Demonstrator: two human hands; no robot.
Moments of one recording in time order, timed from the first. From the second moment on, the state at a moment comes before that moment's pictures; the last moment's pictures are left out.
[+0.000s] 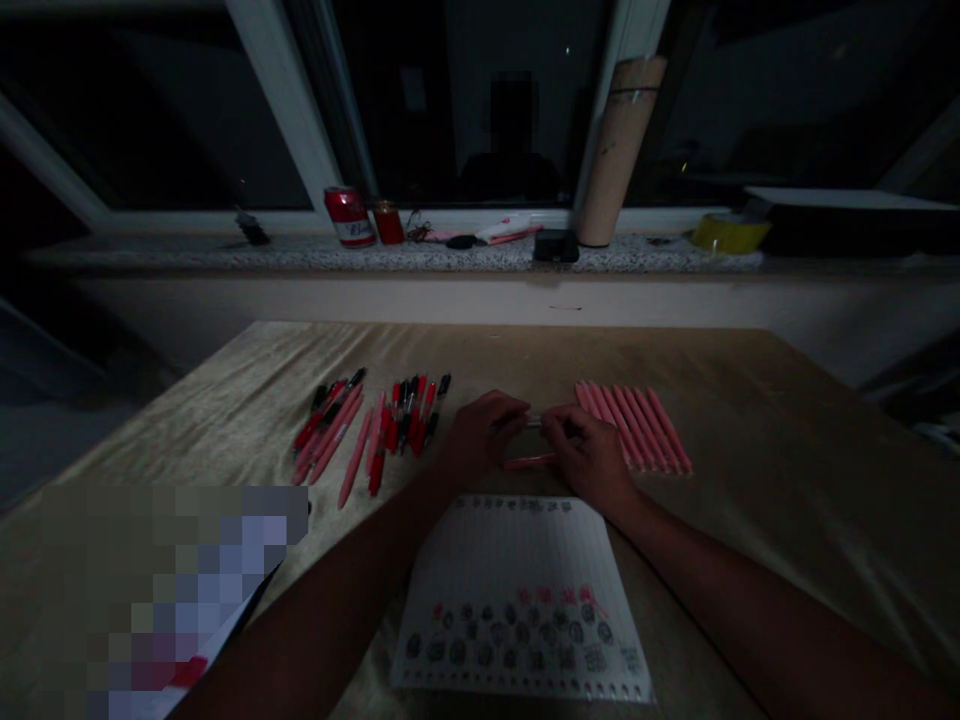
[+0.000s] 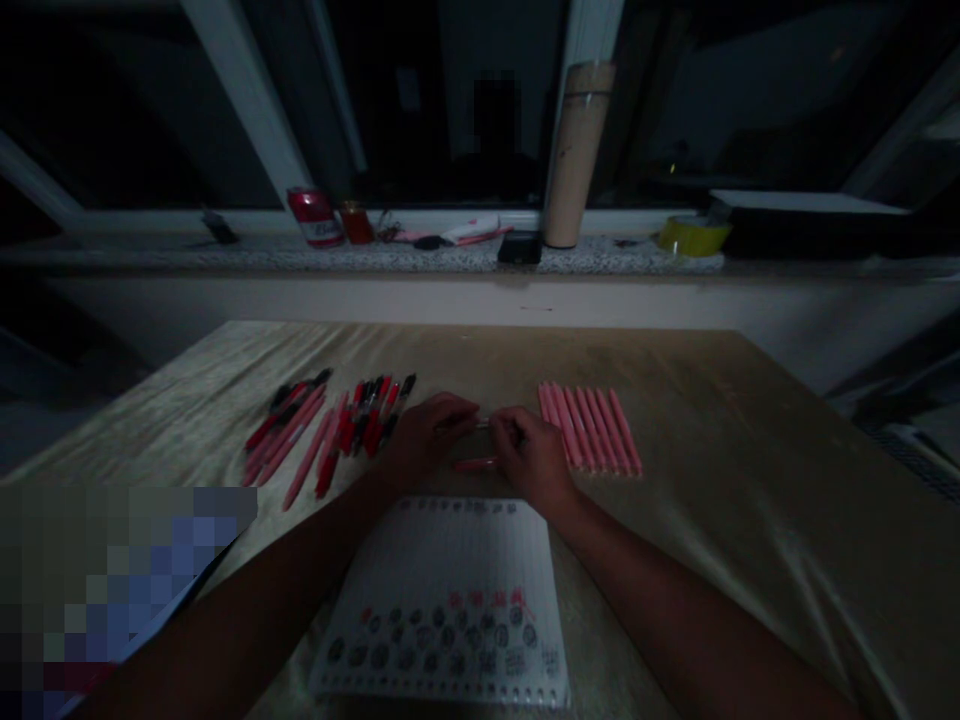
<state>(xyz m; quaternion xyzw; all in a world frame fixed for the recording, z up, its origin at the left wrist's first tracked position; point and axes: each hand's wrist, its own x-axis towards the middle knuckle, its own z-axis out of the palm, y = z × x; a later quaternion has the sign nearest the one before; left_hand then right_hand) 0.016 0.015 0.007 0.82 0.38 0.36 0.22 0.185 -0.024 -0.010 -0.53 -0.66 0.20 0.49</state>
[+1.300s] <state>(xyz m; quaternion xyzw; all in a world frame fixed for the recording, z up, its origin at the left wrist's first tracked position) 0.016 0.014 0.005 0.82 0.35 0.35 0.29 0.187 -0.024 -0.010 -0.52 -0.72 0.21 0.41</state>
